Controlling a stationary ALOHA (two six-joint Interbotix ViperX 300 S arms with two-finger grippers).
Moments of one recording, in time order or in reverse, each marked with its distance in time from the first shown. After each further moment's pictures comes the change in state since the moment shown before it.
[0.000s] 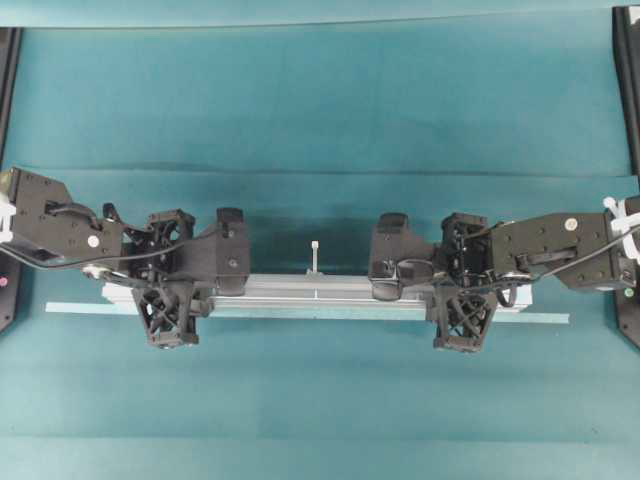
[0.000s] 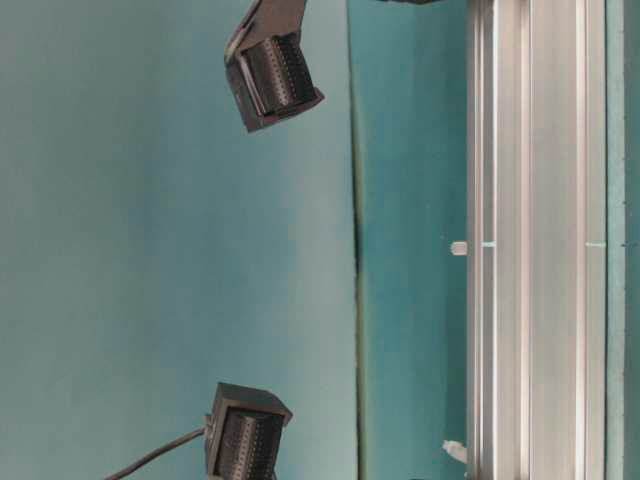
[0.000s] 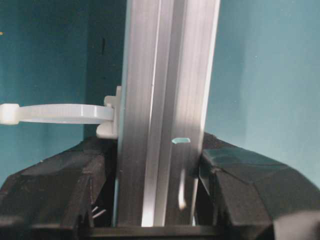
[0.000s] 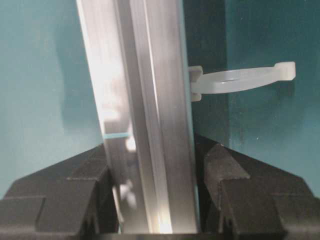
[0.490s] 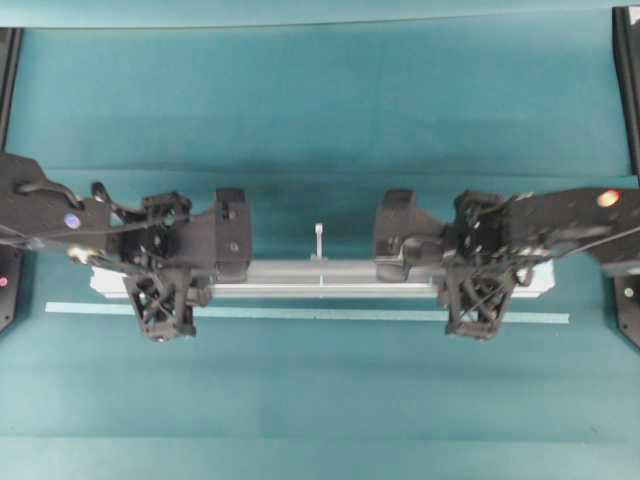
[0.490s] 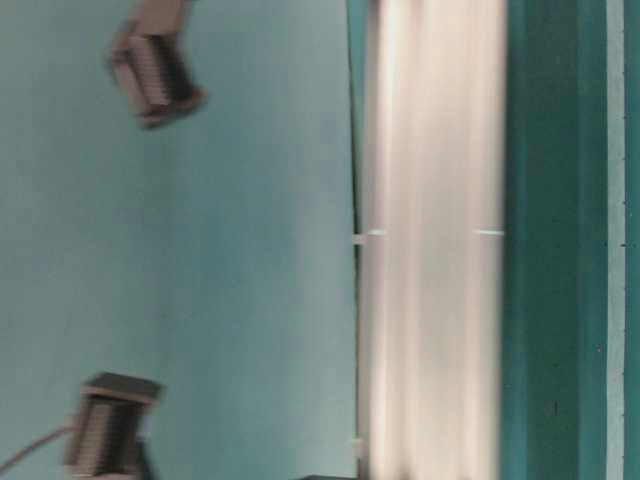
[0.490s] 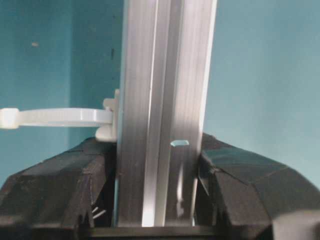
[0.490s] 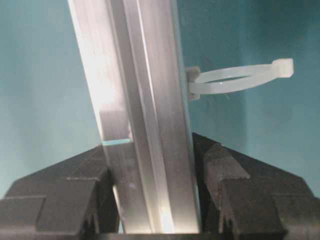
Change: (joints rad) left arm 0.003 -0.150 -0.118 0.000 0.267 0.000; right arm -0.021 -0.163 -0.106 0.000 0.287 -0.006
